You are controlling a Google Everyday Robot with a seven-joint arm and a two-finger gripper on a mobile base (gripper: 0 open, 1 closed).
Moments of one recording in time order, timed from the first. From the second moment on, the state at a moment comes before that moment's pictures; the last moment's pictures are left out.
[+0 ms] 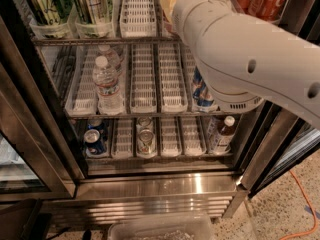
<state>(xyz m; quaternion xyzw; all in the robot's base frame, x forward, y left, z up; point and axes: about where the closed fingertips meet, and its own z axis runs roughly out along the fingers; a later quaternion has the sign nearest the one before) 0.631 -0.066 1.096 -0.11 0.66 -0.01 0.74</state>
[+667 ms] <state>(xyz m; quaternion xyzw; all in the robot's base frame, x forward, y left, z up) 0.633 -0.069 1.096 -0.10 0.66 -0.01 0.74</state>
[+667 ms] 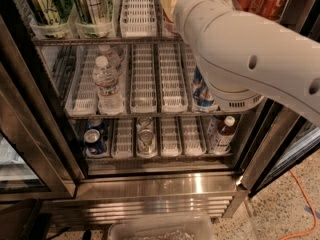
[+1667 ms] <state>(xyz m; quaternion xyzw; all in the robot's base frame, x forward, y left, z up) 0.610 -0.061 1.135 -0.10 0.63 0.02 0.77</state>
